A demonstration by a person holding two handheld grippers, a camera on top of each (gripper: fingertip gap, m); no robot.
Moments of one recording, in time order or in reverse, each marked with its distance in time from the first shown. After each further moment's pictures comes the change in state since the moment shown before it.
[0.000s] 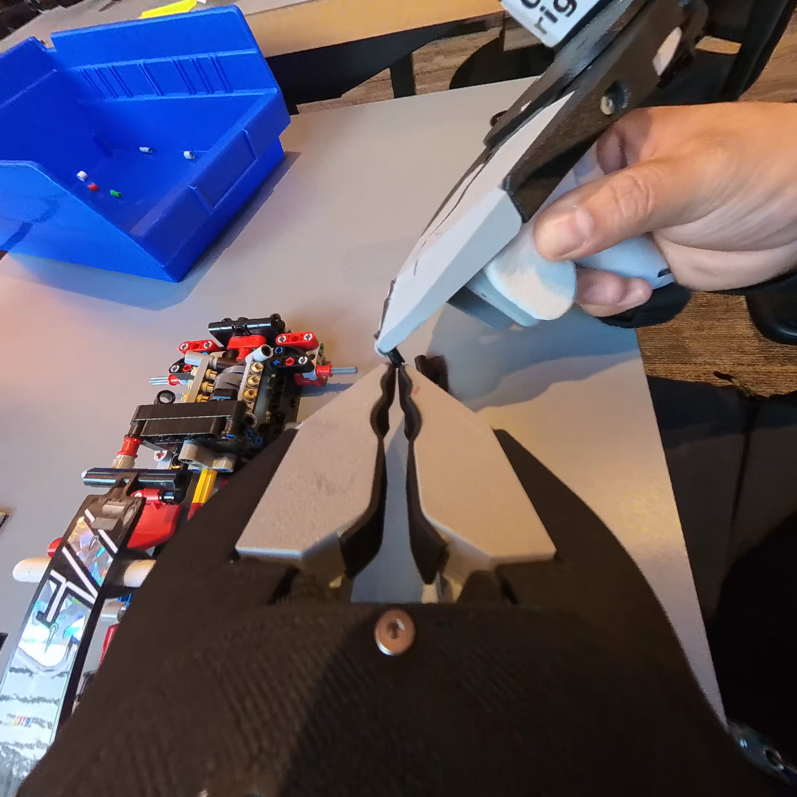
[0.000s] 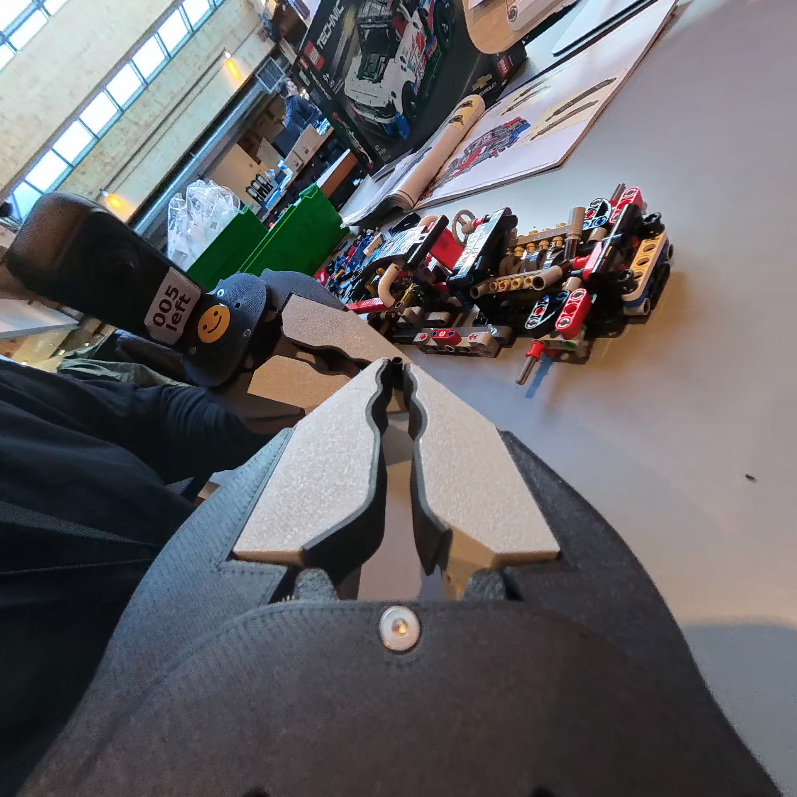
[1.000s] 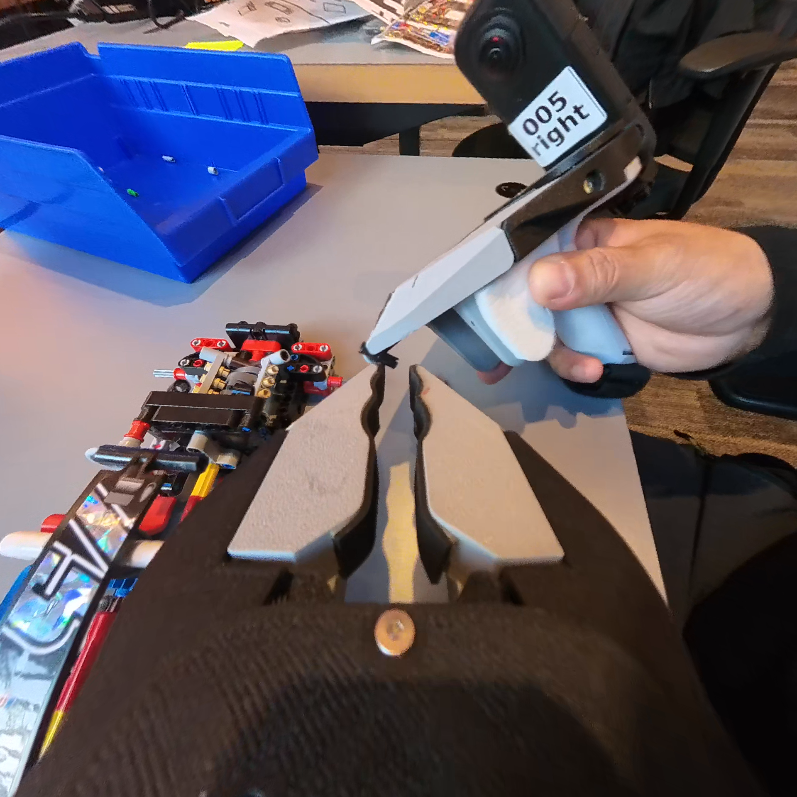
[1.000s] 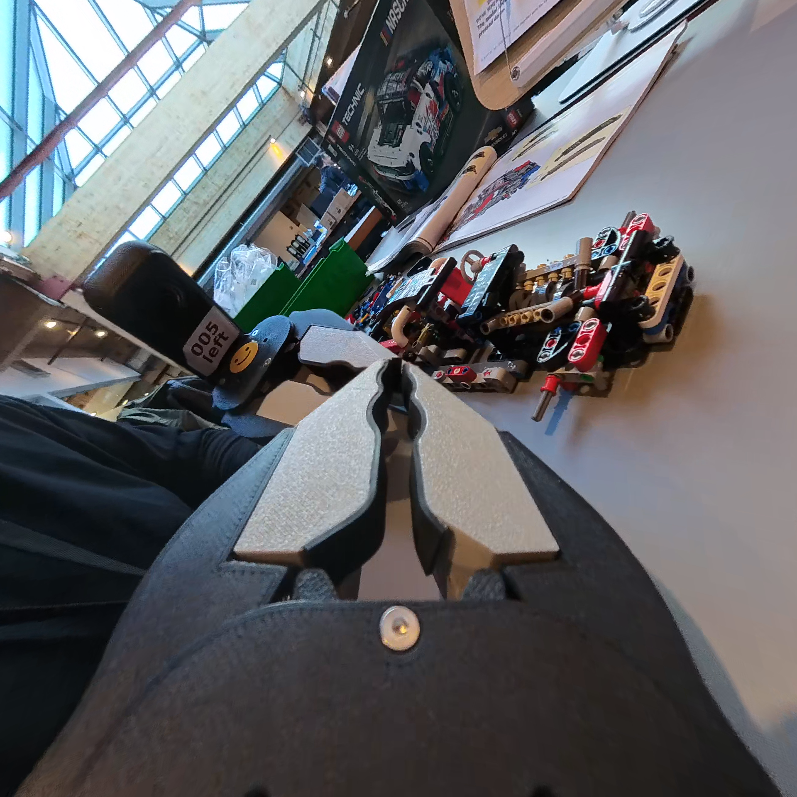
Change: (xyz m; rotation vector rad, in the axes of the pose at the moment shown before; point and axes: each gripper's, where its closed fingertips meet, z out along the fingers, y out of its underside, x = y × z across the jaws) left arm -0.010 -0.011 -0.007 0.106 0.013 -0.143; right arm -0.002 -0.017 0.010 0.115 -0.061 0.082
